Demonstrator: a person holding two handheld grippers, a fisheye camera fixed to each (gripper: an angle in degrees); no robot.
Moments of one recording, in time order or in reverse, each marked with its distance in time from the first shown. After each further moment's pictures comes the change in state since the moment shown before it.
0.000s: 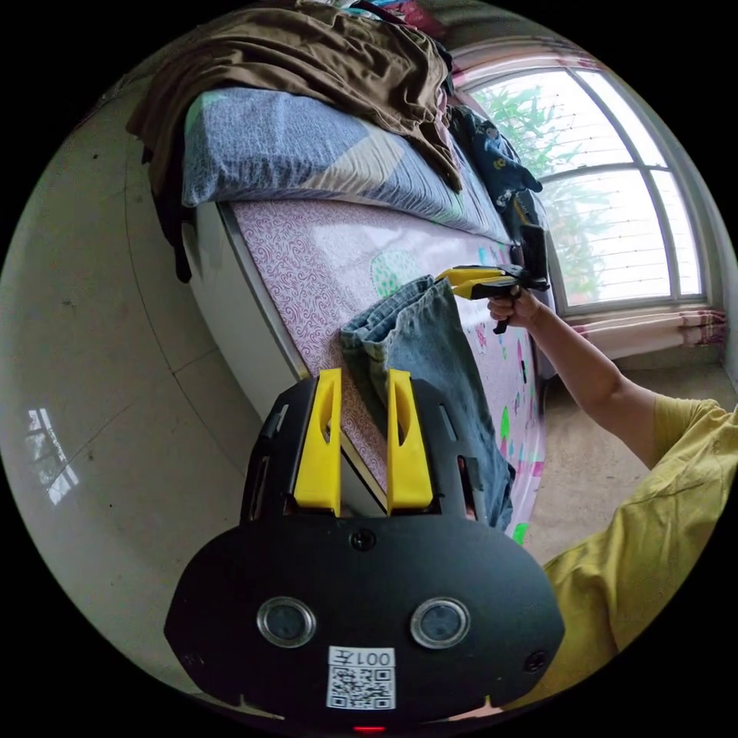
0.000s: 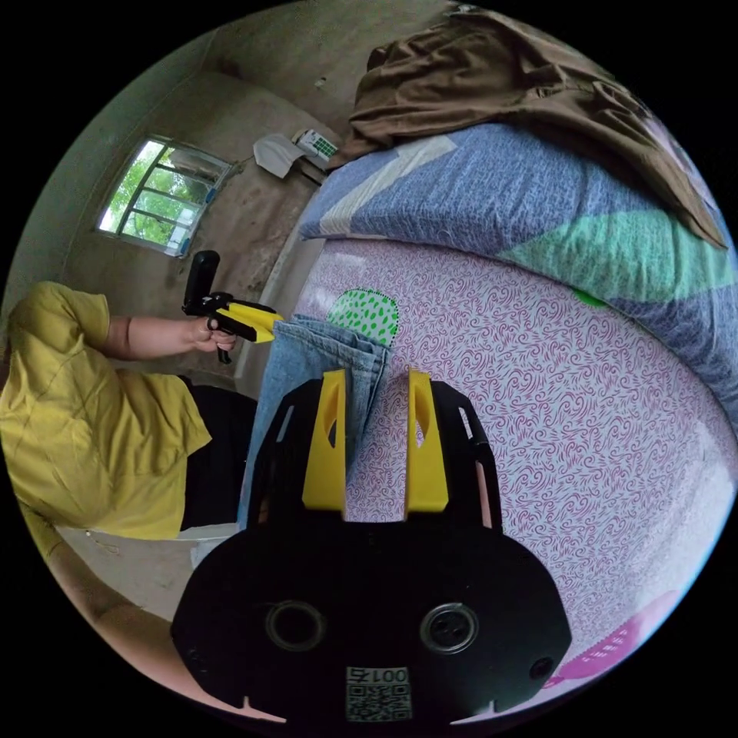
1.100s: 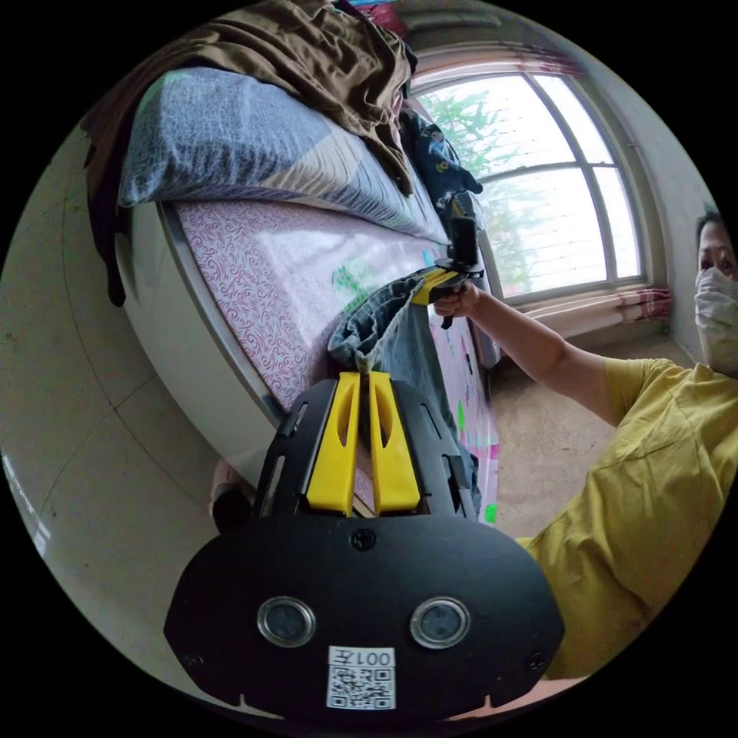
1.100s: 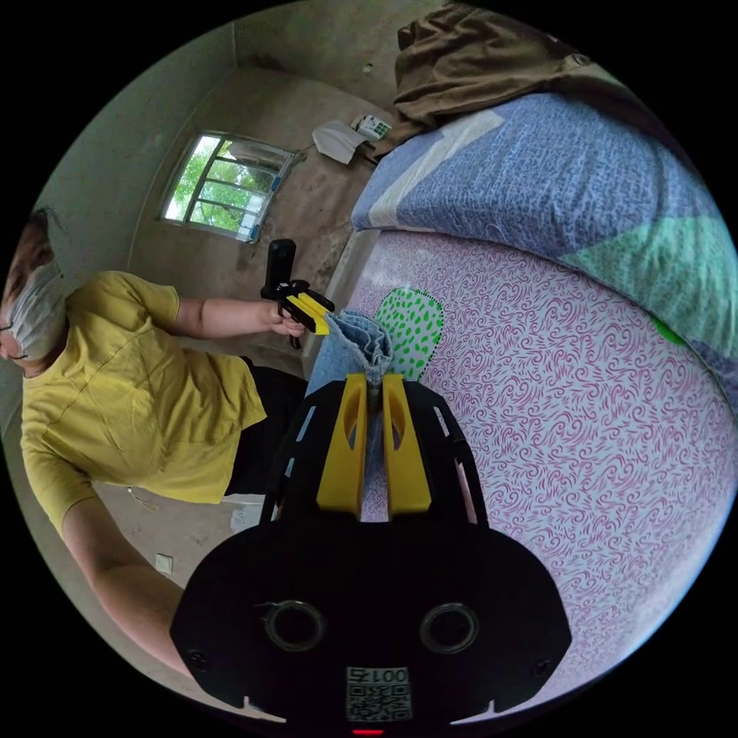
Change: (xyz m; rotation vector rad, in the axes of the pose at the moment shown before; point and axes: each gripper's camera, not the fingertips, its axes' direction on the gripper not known) left arm -0.037 -0.019 0.029 0.026 0.268 0.104; right arm 0.051 -0.025 -0.015 -0.055 -0.277 -0.090
